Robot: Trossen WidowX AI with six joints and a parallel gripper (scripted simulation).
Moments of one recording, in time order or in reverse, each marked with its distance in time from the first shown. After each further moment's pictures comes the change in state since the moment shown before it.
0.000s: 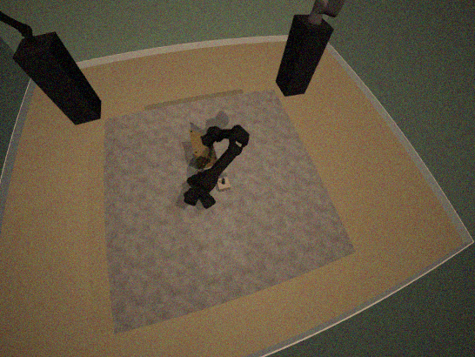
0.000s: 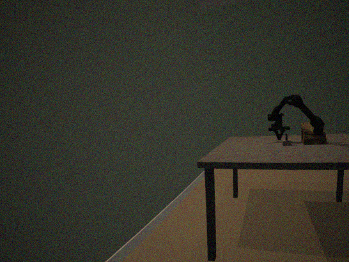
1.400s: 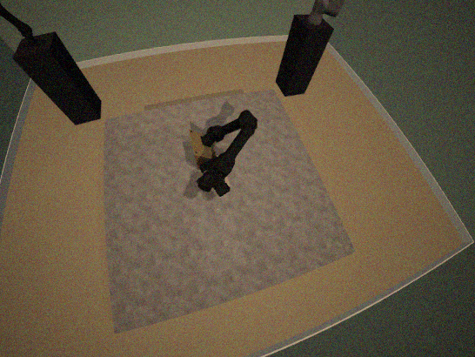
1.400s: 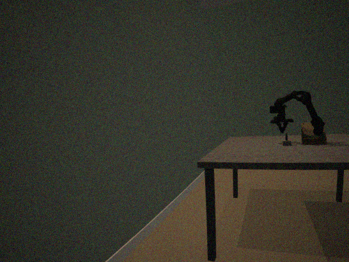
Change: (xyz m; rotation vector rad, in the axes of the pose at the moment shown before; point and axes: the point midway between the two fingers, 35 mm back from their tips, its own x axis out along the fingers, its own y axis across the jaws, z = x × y) arm -0.070 0.006 -0.079 0.005 0.003 -0.006
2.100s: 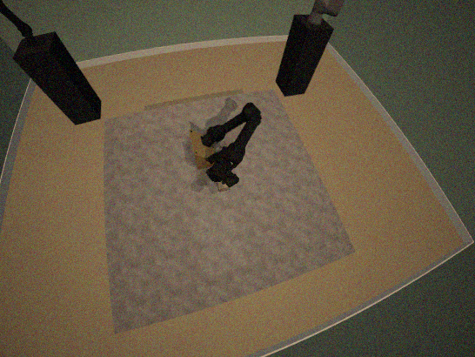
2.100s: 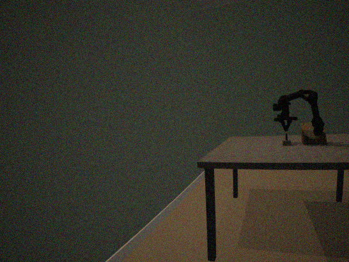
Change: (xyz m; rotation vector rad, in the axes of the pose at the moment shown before) arm -0.018 -0.007 -0.057 0.000 0.001 0.001
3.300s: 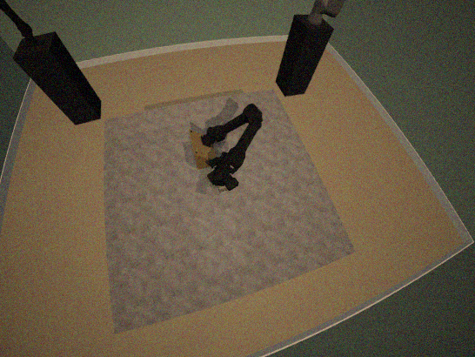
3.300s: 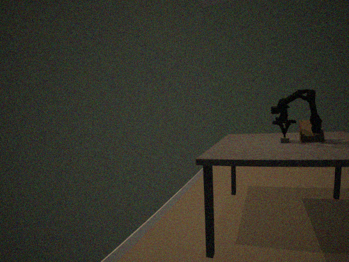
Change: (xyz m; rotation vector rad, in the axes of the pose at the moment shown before) arm 0.046 0.000 -0.003 0.001 0.000 0.000
